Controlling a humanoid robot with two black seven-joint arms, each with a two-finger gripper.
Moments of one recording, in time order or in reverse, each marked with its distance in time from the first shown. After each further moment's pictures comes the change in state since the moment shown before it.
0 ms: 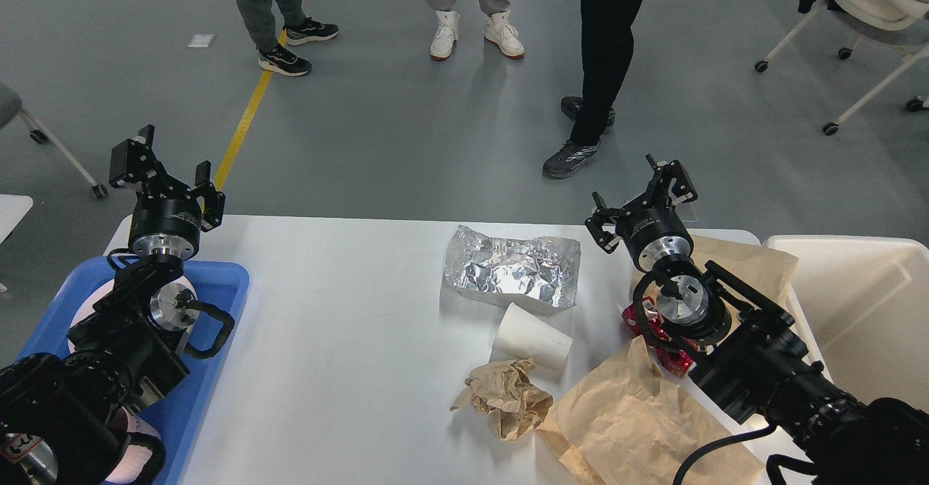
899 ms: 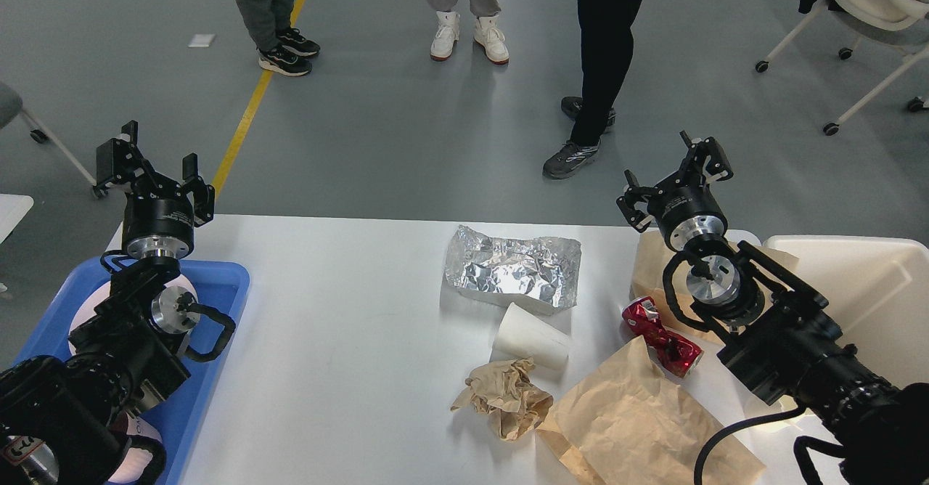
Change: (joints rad) left arm 0.008 -0.003 0.002 0.000 0.000 0.000 -0.095; right arm 0.026 -0.068 0.003 -0.003 0.000 0.000 0.000
